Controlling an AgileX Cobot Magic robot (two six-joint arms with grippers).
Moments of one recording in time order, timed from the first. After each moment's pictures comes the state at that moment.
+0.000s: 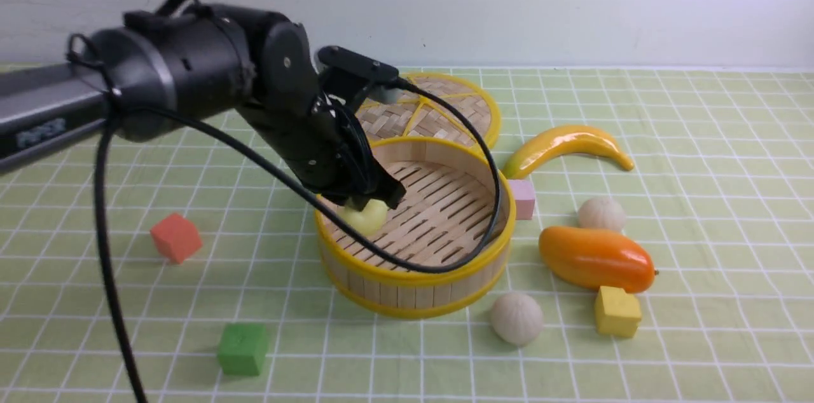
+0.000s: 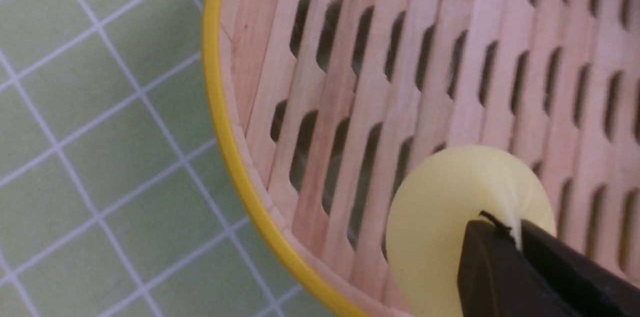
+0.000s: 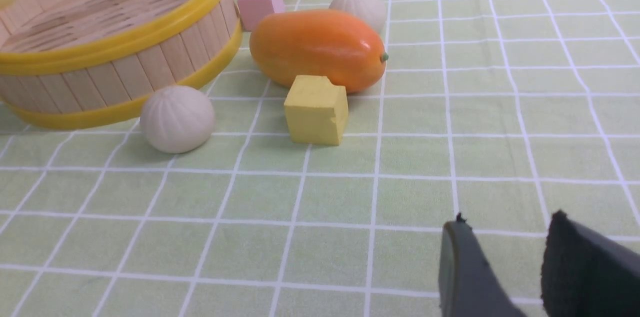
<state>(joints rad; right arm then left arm) 0.01 -0.01 0.02 0.32 0.42 -0.21 -0.46 1.92 -1.53 -0.08 0.71 0.18</state>
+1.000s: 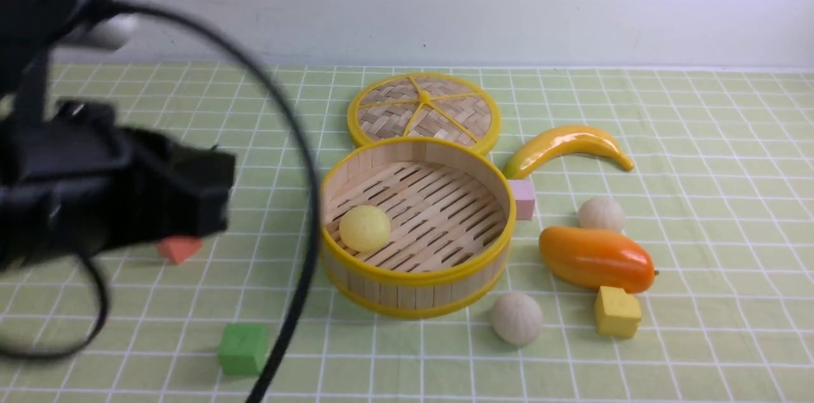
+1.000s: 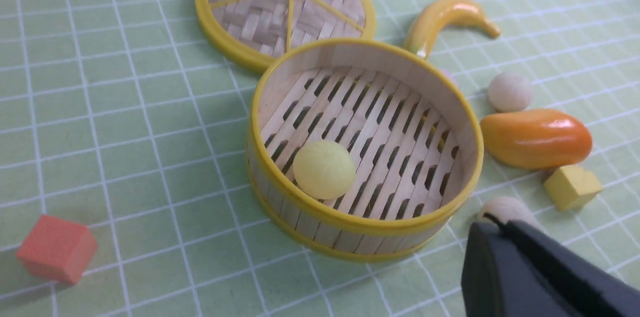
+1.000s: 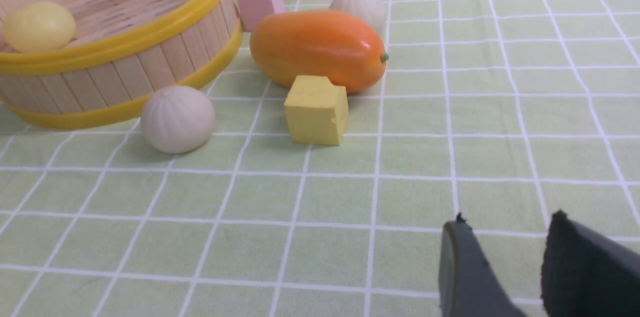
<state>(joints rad) 0.01 -0.01 0.02 0.32 0.42 -0.21 -0.46 0.81 -0.72 -0.16 0.35 -0.04</state>
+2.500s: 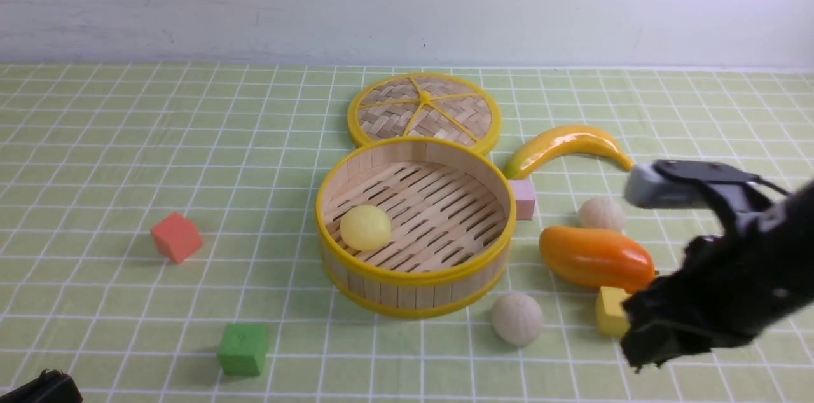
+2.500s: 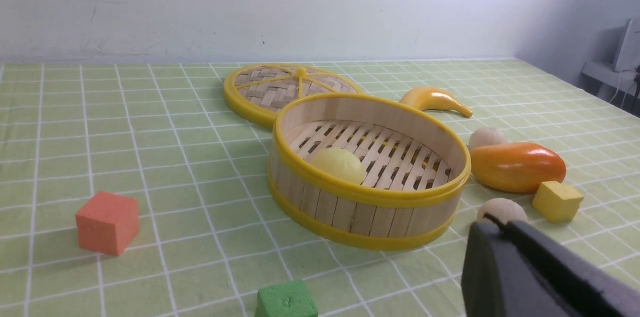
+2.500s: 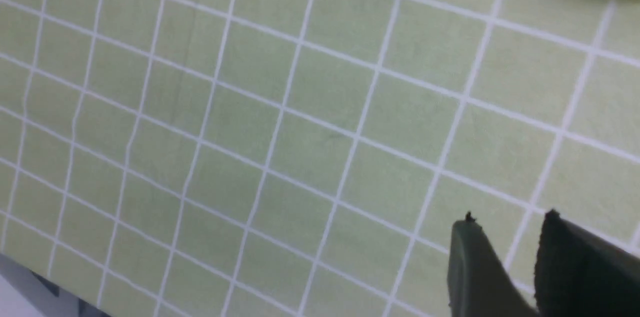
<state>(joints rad) 0.32 1.42 -0.98 0.39 0.96 -0.15 -0.46 0.04 -0.17 -0.12 0.25 -0.05</state>
